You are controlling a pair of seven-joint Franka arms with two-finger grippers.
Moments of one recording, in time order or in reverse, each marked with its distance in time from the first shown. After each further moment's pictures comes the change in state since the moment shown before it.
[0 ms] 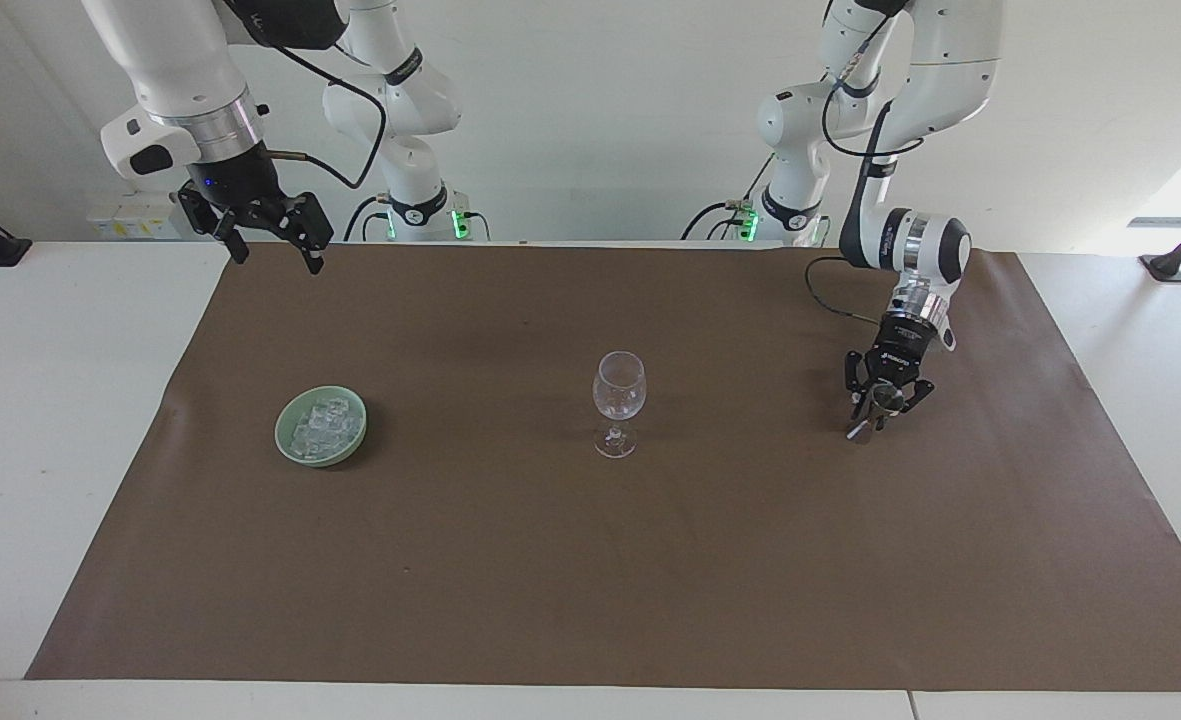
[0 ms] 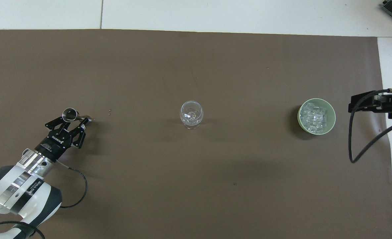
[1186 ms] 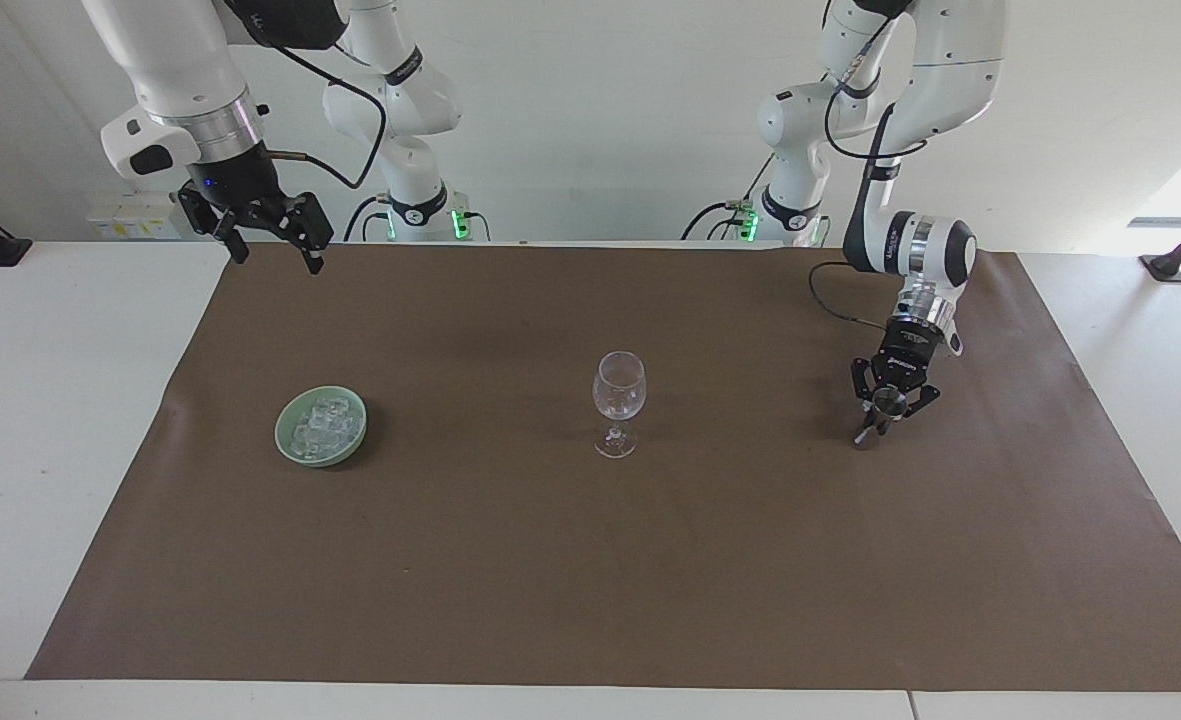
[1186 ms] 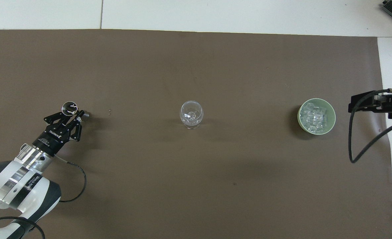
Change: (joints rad) left arm -0.004 0.014 -0.003 0.057 -0.003 -0.004 0.000; right arm 0.000 0.000 0.000 0.000 0.000 0.000 0.000
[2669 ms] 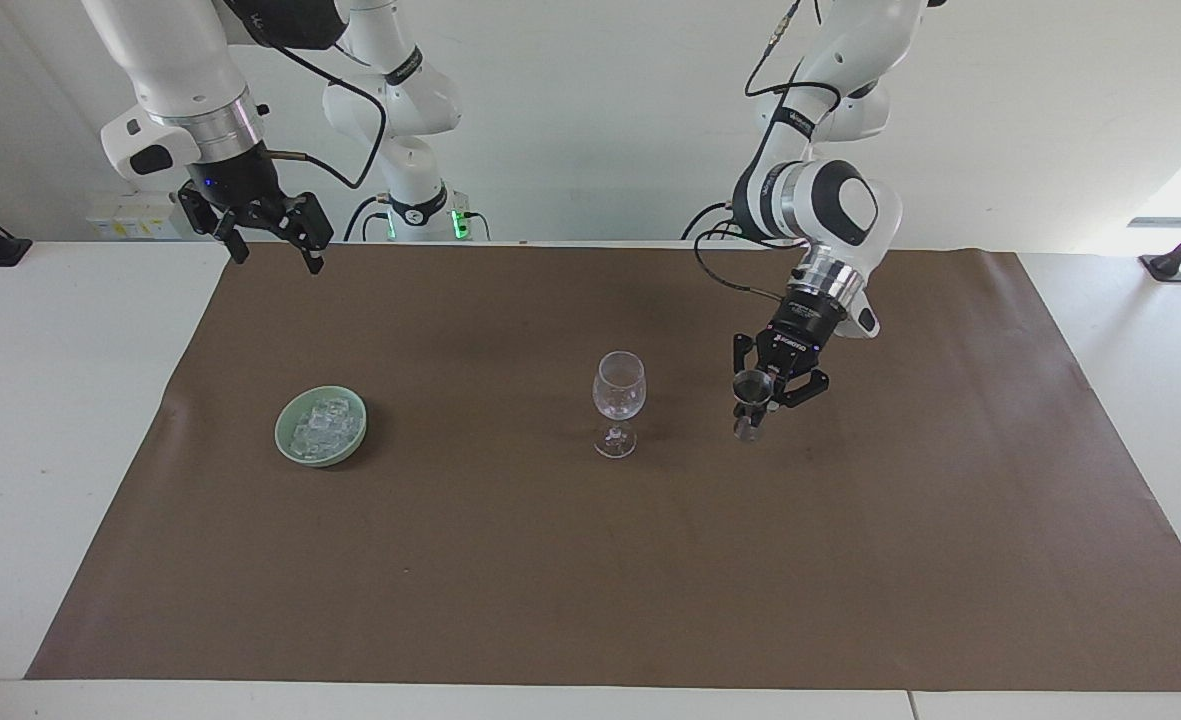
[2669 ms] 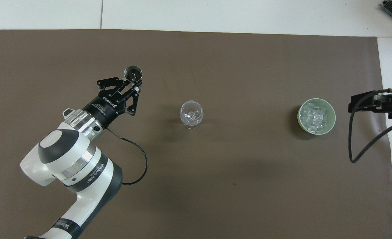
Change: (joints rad) left arm -0.186 -0.045 -0.396 0.391 -0.082 0.617 -0.215; right arm 0.000 0.000 0.000 0.000 0.000 0.000 0.000
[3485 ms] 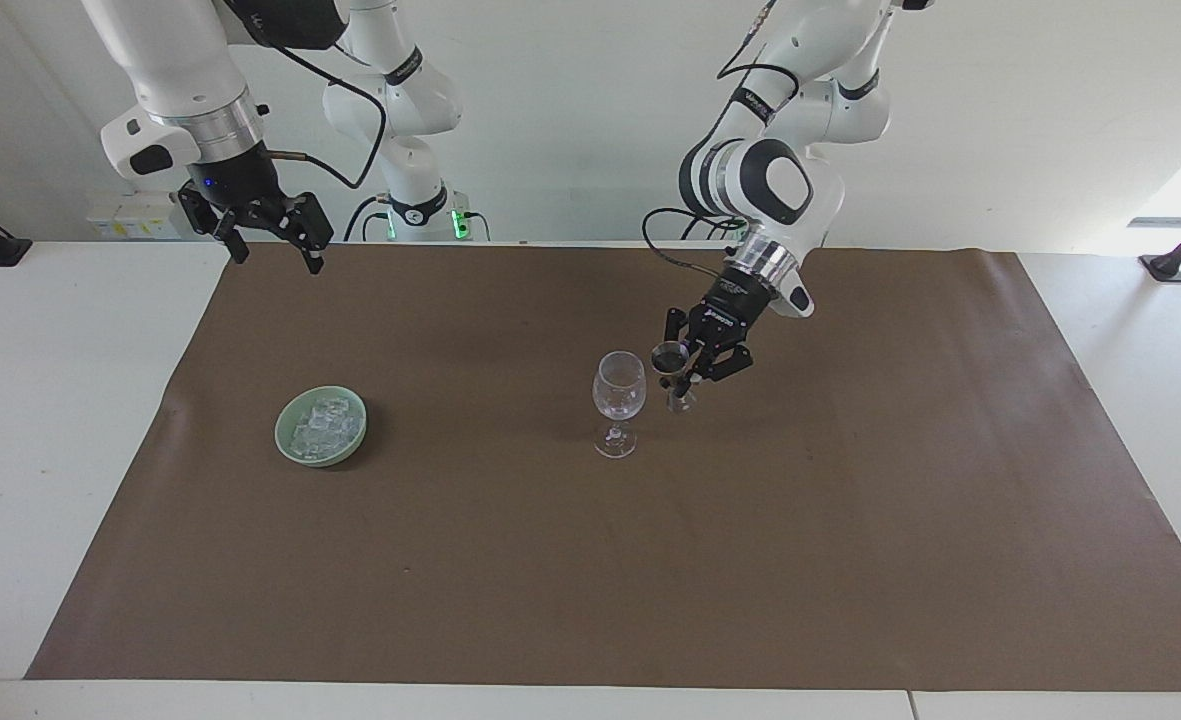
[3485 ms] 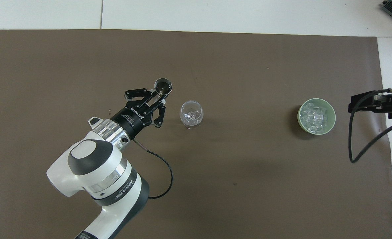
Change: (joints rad) left arm -0.146 0.011 -0.023 0.029 -0.020 0.104 0.051; right arm 0.000 0.000 0.000 0.000 0.000 0.000 0.000
